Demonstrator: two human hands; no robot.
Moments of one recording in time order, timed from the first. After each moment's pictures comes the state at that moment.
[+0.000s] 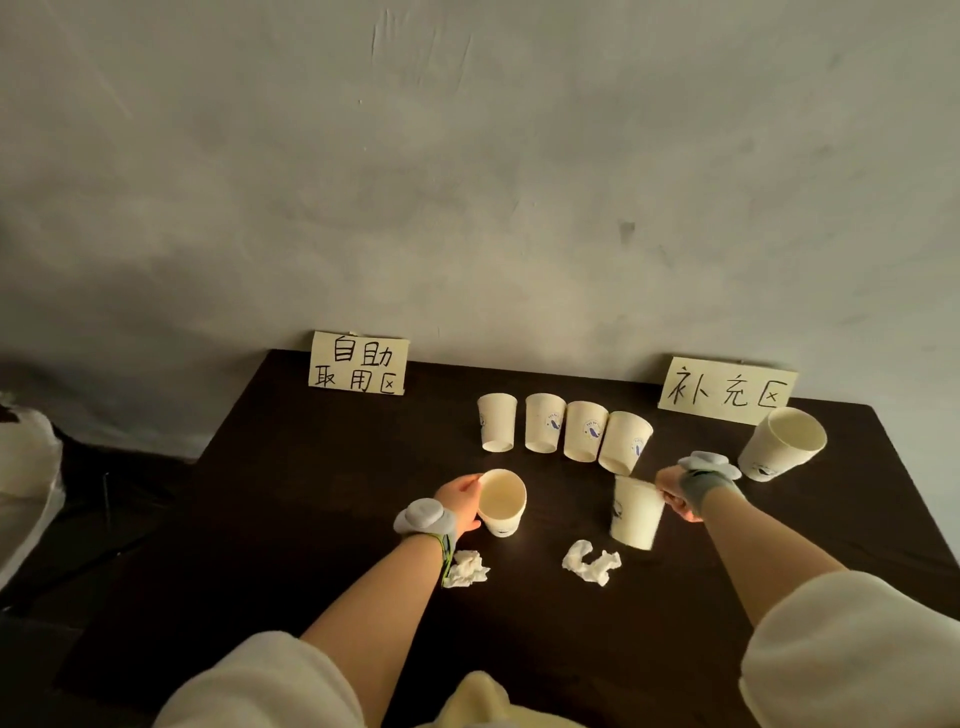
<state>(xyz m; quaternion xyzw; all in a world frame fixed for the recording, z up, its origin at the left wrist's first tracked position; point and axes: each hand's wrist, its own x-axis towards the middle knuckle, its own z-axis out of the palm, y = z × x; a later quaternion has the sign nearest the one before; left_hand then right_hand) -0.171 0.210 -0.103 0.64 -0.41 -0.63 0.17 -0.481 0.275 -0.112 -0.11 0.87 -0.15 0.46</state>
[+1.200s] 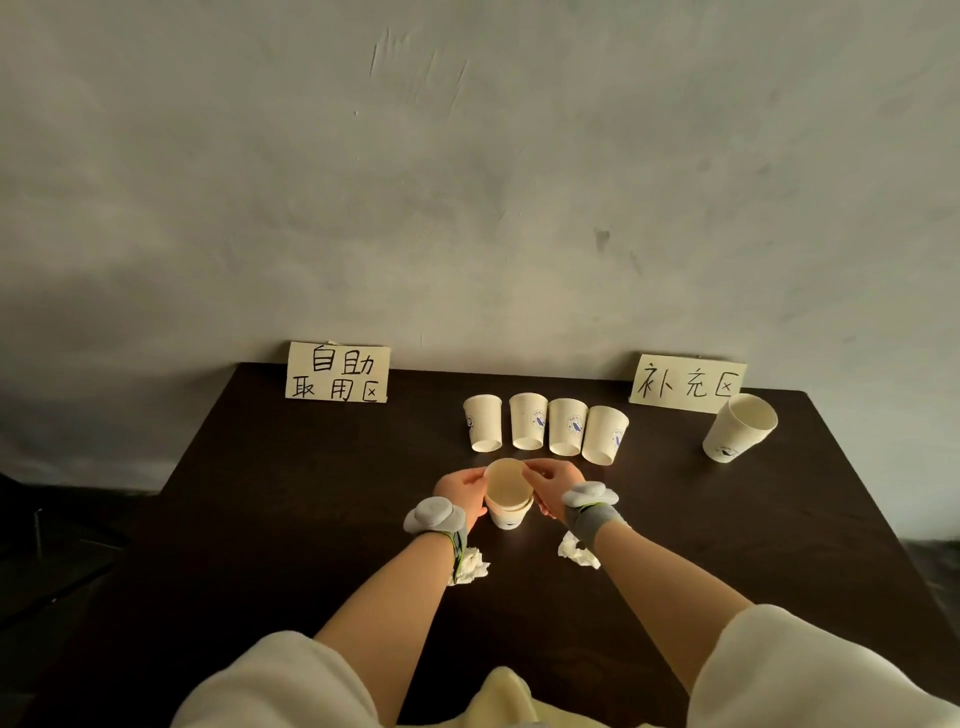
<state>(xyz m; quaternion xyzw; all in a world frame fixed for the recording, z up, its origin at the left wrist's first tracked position) -0.164 0.218 -0.096 0.58 -0.43 -0.65 0.22 -0.302 0.269 -0.095 -0.33 0.78 -0.35 0.41</state>
